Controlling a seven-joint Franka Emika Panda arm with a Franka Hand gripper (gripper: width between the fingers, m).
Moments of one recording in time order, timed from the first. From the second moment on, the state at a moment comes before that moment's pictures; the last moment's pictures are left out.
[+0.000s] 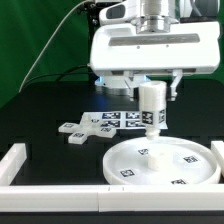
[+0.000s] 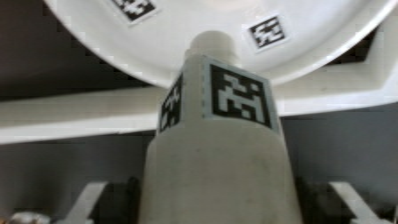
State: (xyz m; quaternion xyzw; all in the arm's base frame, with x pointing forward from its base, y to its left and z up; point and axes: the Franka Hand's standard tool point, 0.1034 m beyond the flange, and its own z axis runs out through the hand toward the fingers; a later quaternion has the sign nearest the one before) arm 0.572 0.020 0.125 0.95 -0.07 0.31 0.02
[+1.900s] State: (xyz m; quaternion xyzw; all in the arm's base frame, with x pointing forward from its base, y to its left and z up) arm 0.552 0.043 0.080 0.96 -0.01 0.26 0.05
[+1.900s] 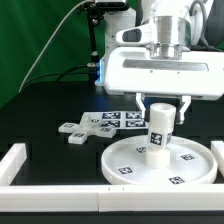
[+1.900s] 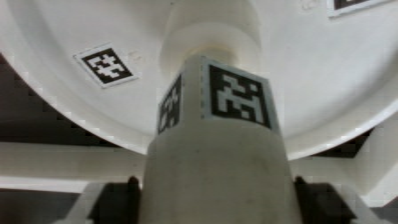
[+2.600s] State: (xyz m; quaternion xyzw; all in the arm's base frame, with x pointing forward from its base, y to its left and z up) arm 0.553 0.042 0.075 0.96 -0.01 0.26 0.05
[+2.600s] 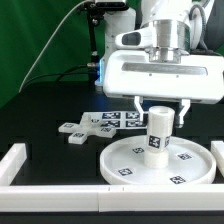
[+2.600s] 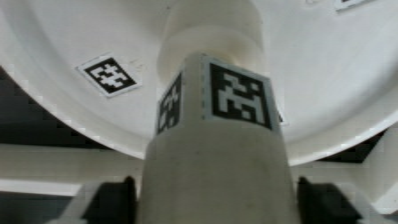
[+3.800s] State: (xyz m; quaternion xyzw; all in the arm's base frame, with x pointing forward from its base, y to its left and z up) arm 0.560 0.037 0.087 1.00 -0.05 0.01 -0.02
